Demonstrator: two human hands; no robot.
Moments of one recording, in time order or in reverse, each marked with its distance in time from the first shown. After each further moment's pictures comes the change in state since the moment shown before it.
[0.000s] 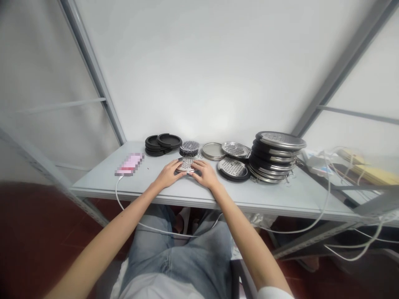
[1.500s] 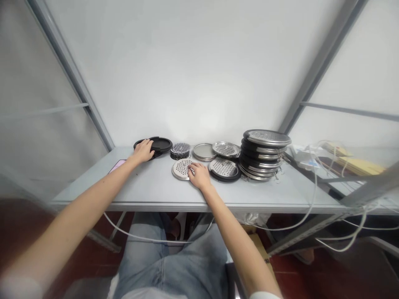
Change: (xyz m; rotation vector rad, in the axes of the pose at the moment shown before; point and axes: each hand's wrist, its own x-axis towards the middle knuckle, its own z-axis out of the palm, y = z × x) left_hand 0.100 -0.069 -0.076 0.606 -0.119 -0.190; right_hand 0.003 0.003 0.000 -0.194 -0.038 0.352
